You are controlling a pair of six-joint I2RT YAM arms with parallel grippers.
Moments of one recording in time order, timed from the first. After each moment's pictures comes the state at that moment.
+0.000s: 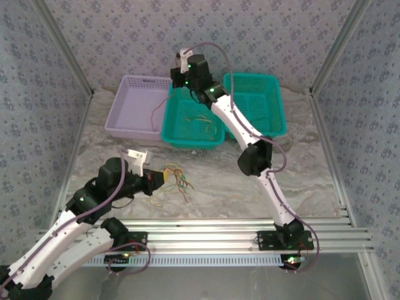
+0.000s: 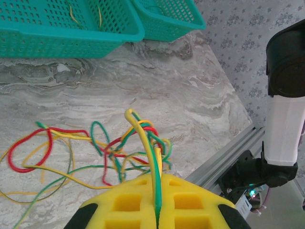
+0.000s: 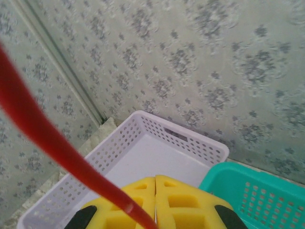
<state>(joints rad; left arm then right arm) -0.71 0.59 0.72 -0.63 0.24 -0.59 0.61 2.55 2.76 -0.43 -0.09 0.22</state>
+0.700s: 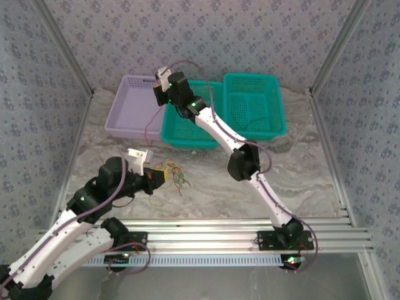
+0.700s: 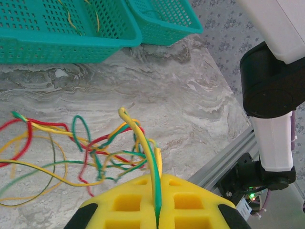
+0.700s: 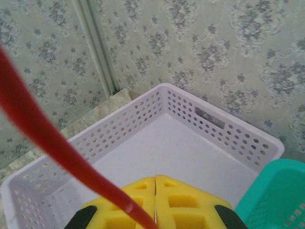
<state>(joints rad) -0.71 0.59 0.72 -0.60 0.24 -0.58 0.71 2.66 2.76 -0.34 -0.06 0.09</state>
